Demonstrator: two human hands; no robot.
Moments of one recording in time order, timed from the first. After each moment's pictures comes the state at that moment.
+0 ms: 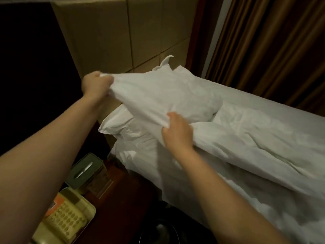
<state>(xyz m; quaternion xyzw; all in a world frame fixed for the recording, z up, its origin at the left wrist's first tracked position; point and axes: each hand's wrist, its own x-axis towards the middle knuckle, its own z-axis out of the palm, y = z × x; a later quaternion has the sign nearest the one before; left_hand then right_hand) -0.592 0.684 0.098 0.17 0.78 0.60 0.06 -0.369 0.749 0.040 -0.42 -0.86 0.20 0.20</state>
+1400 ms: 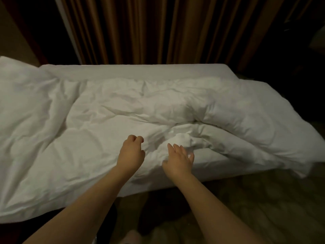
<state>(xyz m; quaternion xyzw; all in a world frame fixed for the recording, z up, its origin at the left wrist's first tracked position) 0.026 0.788 -0.070 0.68 0.69 0.17 0.15 0.182 0.766 -0.063 -0.71 -0.68 0.20 0.00</state>
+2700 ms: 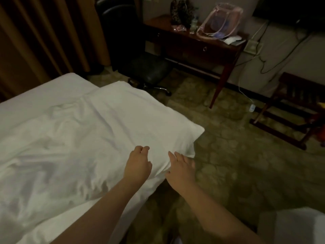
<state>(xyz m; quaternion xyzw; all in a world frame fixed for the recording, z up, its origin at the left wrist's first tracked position) 0.687 0.979 -0.090 0.91 0.36 0.04 0.20 0.779 0.861 -0.093 -0.90 -0.38 0.19 0.07</state>
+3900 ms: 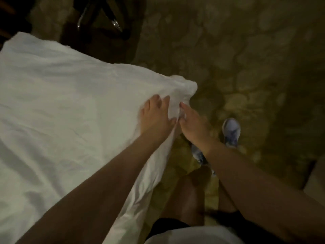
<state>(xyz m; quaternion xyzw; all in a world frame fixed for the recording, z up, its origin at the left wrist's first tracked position) 1.084 1.010 -0.295 0.94 0.26 -0.23 0.03 1.121 0.911 -0.399 -0.84 -0.17 0.37 0.37</state>
